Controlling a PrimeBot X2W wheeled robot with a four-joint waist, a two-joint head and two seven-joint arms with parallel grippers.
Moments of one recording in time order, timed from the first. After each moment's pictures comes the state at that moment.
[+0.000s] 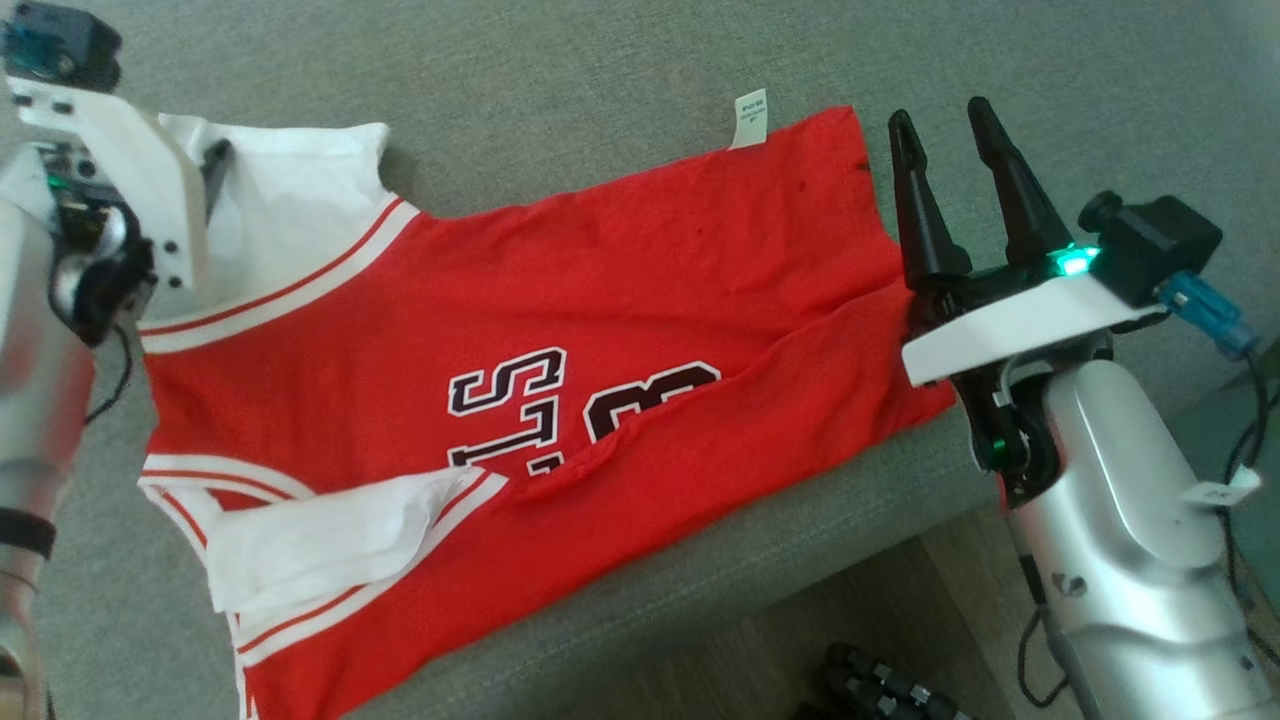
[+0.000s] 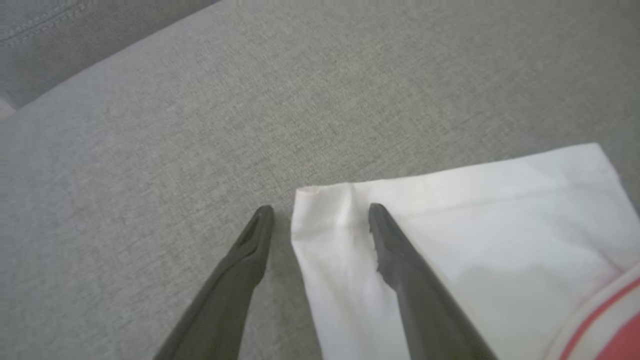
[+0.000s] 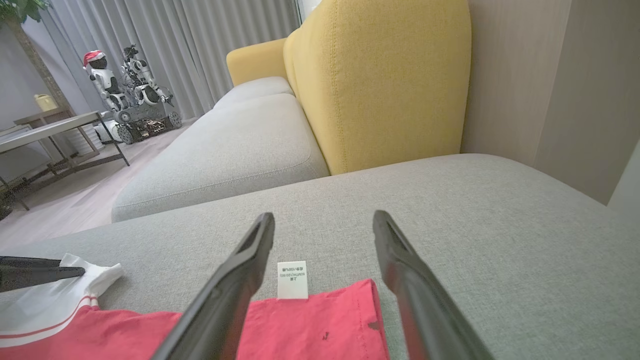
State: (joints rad) left arm -0.93 0.44 -0.49 0.80 -0.46 -0.13 0.41; right arm -0.49 -0.09 0.24 0.31 0.39 0.12 -0.14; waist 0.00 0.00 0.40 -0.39
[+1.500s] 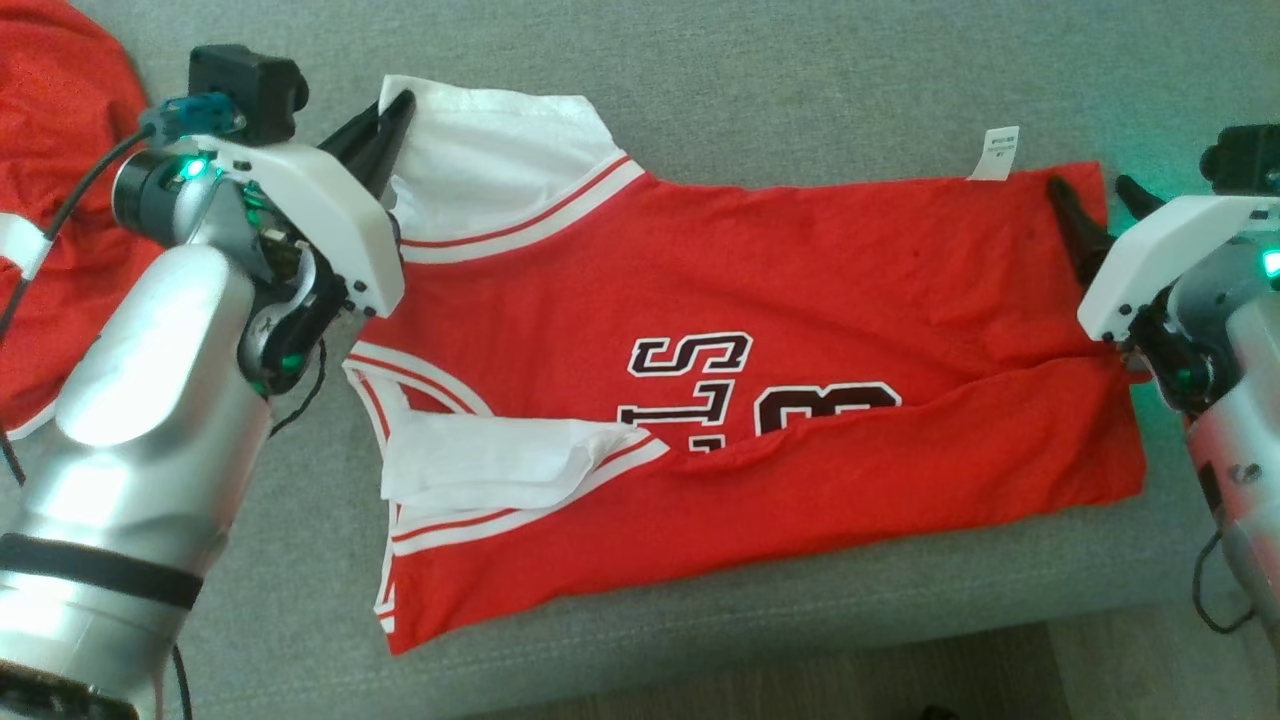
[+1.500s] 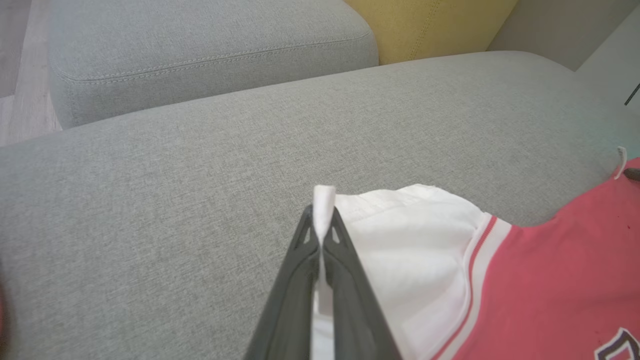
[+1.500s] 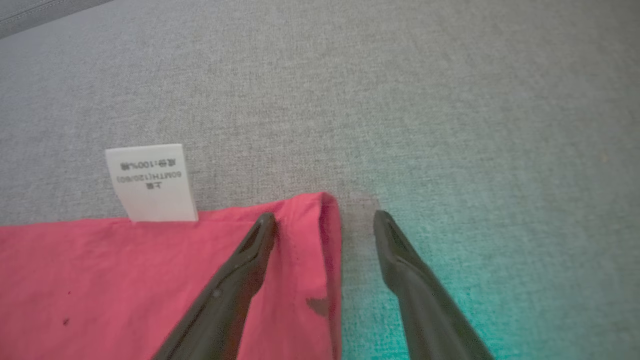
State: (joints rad) left arm -0.82 0.32 -0.60 0.57 -0.59 -0.12 0.09; right arm -0.73 -0.36 0.32 0.82 0.58 0.12 0.22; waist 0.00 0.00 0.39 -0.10
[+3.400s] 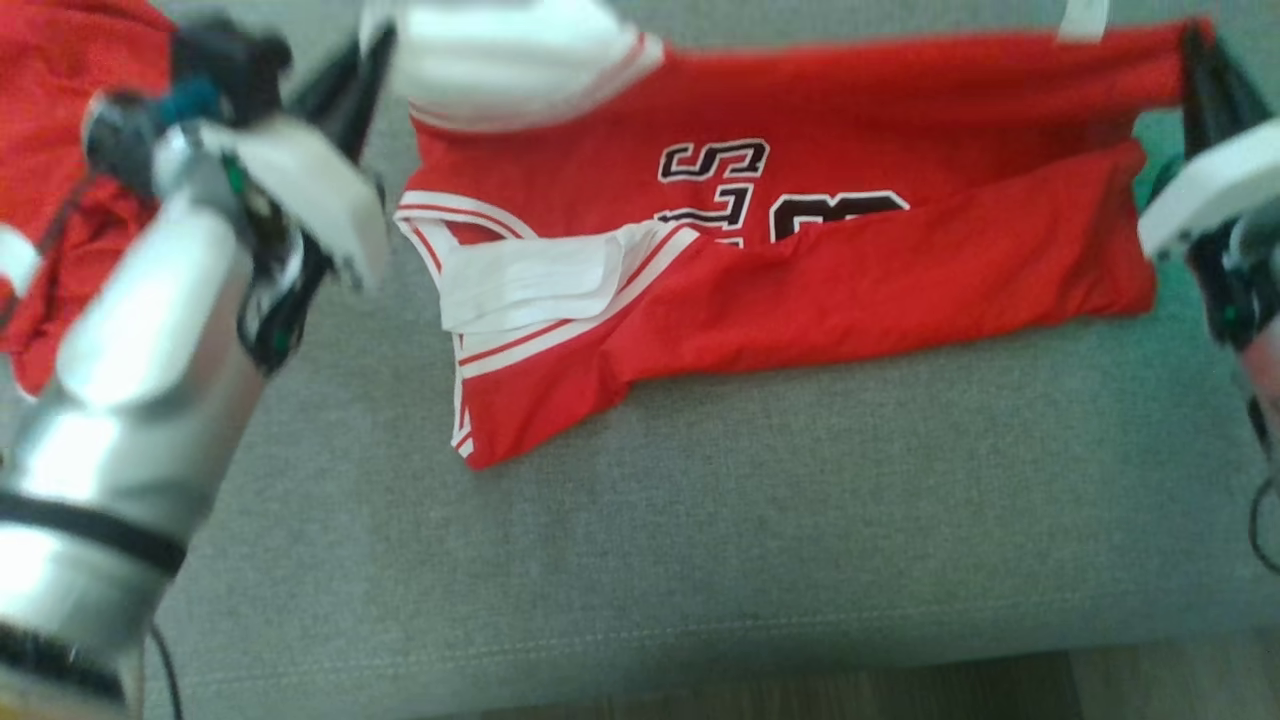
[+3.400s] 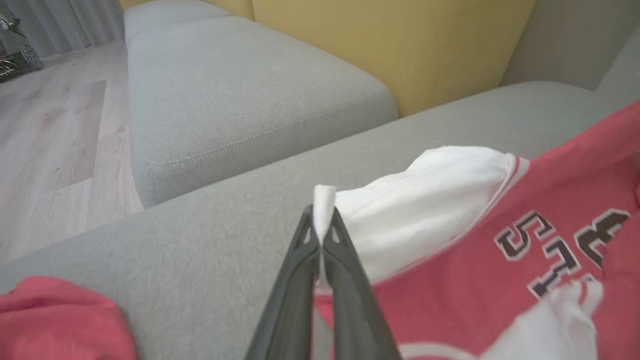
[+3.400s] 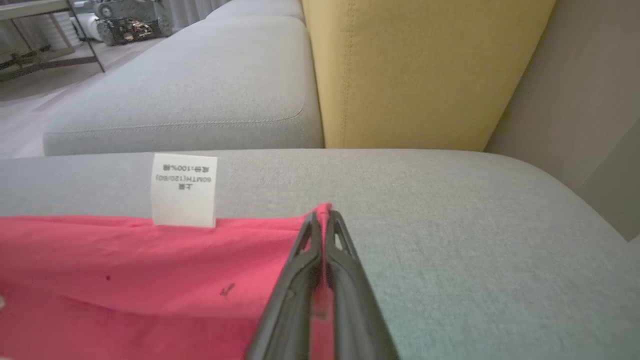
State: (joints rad) left arm -0.95 0.33 -0.72 0.72 -0.55 -0.12 -0.18; right arm -0.95 -0.41 0.49 1.05 0.60 0.12 -0.24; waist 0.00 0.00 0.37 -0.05
